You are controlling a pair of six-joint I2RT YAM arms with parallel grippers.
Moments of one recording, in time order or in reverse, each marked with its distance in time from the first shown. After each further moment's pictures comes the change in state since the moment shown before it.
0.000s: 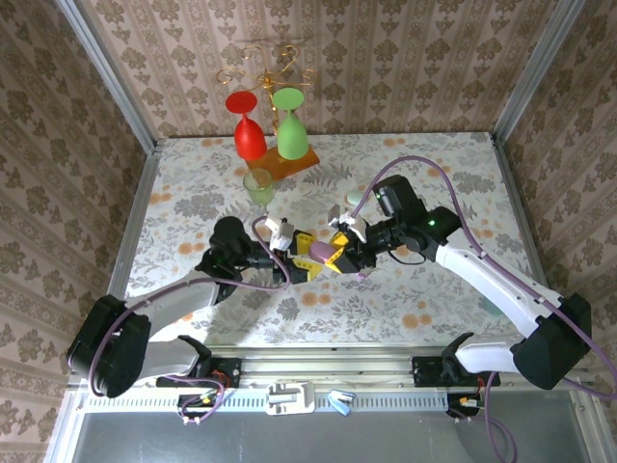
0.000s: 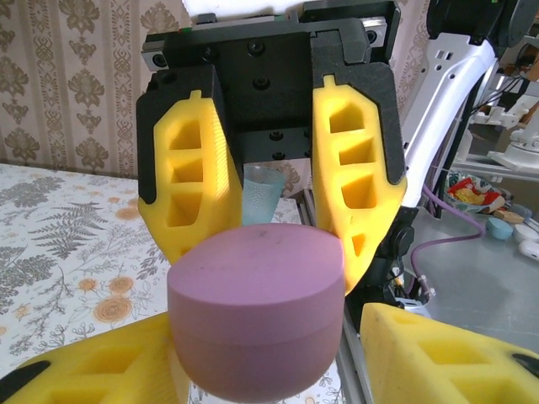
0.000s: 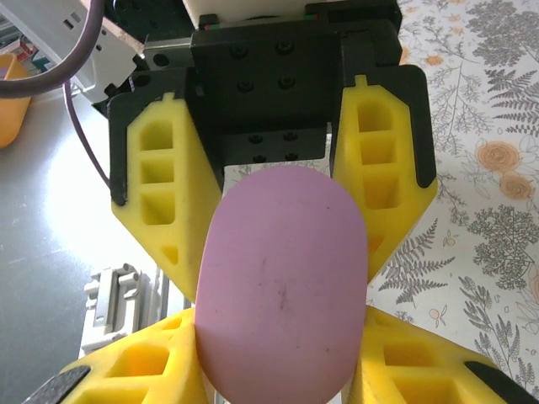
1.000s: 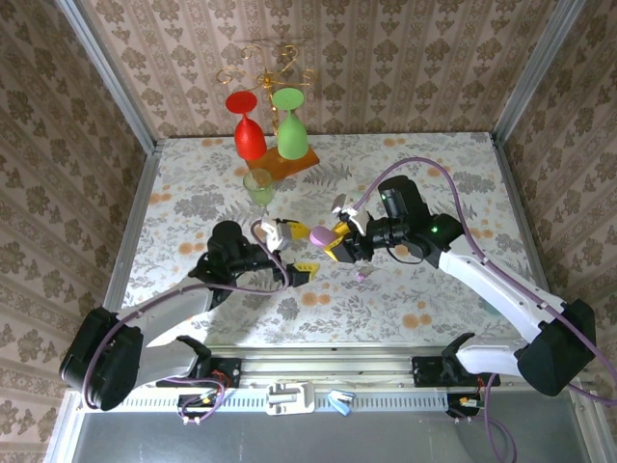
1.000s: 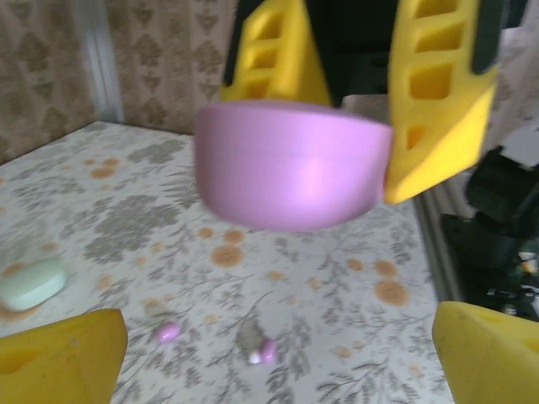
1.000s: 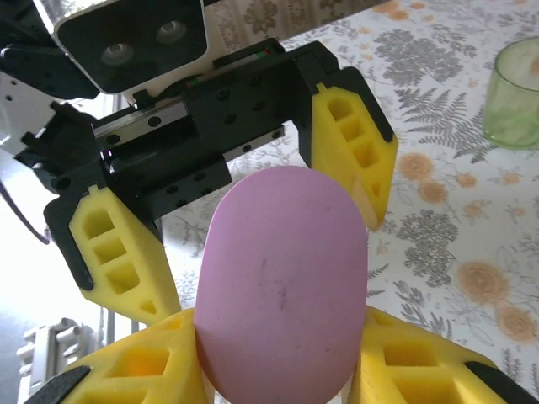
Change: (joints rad) left arm 0.015 -0.077 -0.040 -0.164 -0.244 0.187; right arm -0.005 -0.041 -0.071 0.192 0.118 0.163
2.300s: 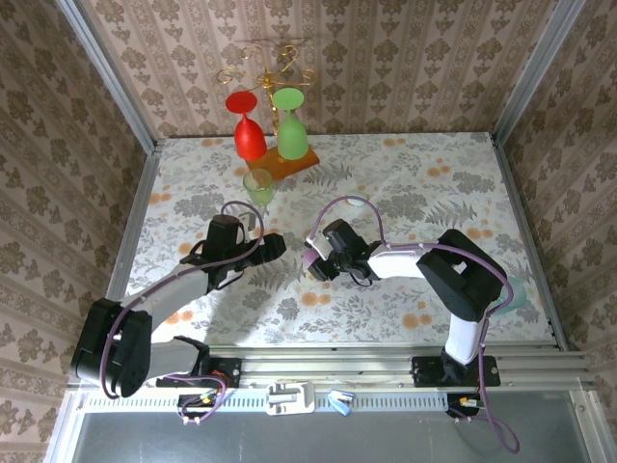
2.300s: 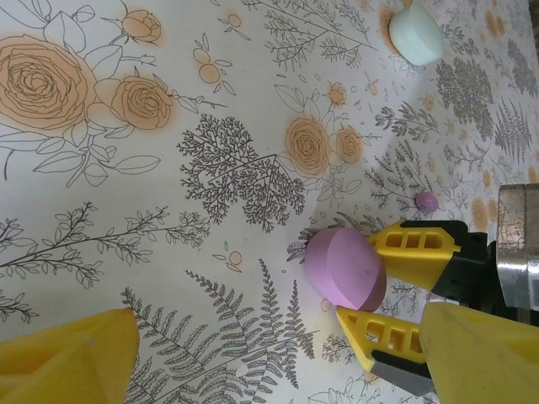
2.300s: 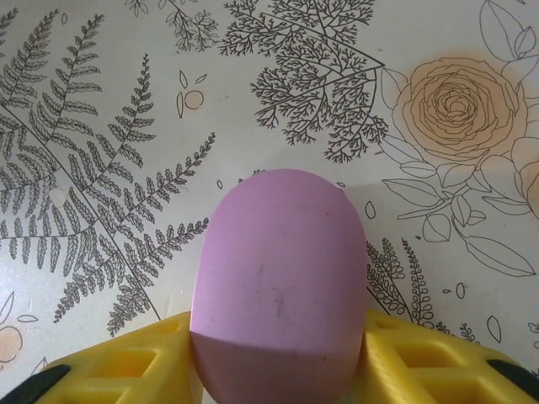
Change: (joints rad) left arm 0.196 0.081 0.068 -0.593 -0.502 -0.651; right arm 0.157 0.575 -0.189 0.569 0.561 0.176
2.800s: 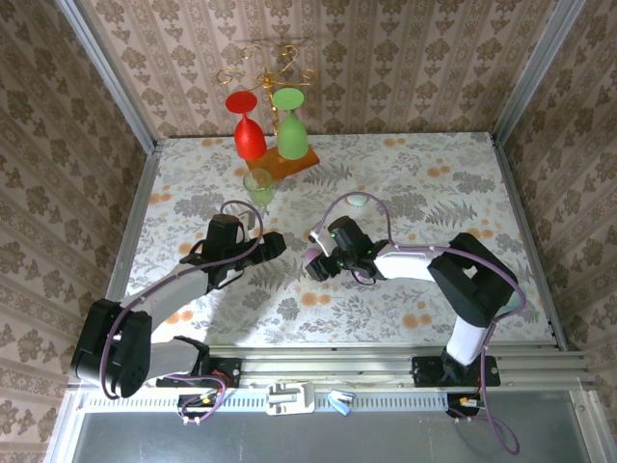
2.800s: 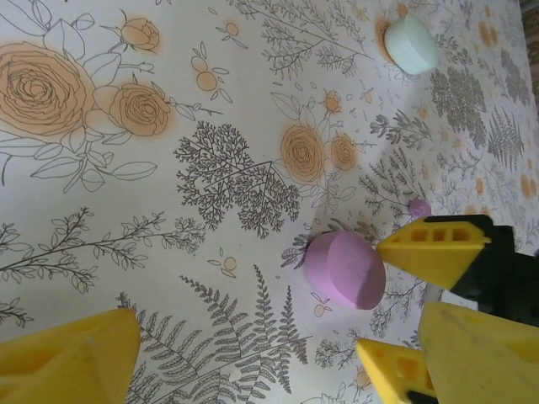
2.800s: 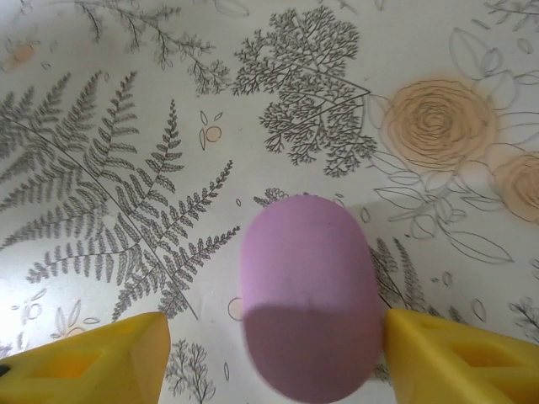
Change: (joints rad) left arm 0.000 -0.003 0.003 0.001 -0.001 -0.016; right arm -0.011 -0.052 -0.018 0.008 -0.045 0.081
